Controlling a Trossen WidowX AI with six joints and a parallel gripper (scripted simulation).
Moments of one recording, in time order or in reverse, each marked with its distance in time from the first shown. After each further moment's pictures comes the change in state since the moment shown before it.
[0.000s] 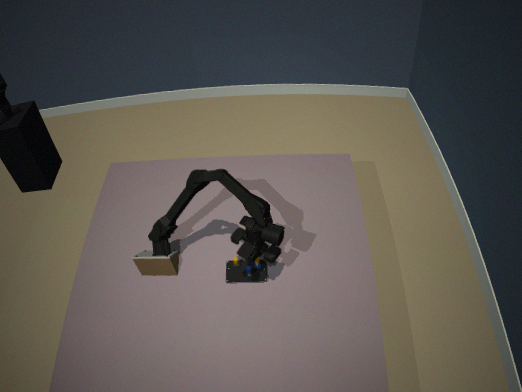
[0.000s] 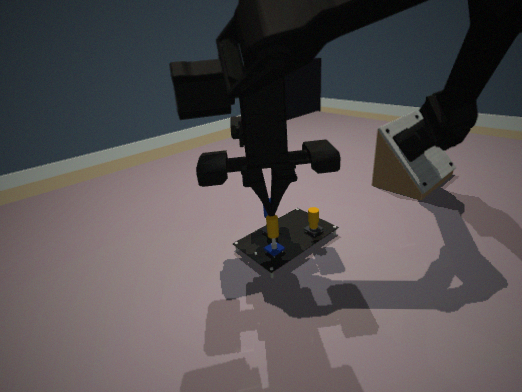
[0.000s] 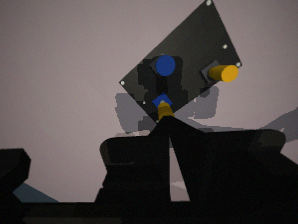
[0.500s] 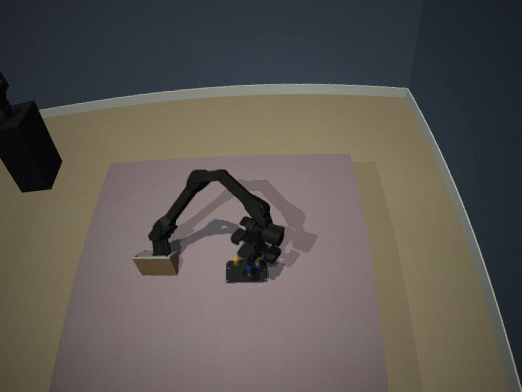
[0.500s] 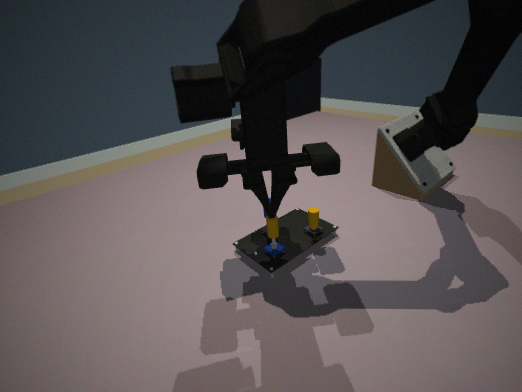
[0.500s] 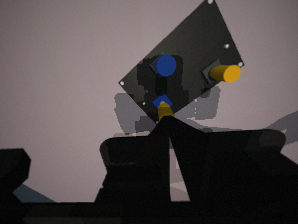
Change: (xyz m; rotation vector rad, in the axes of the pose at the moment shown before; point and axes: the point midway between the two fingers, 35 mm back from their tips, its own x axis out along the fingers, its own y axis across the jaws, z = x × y) arm 0.004 0.000 0.000 0.000 0.000 0.000
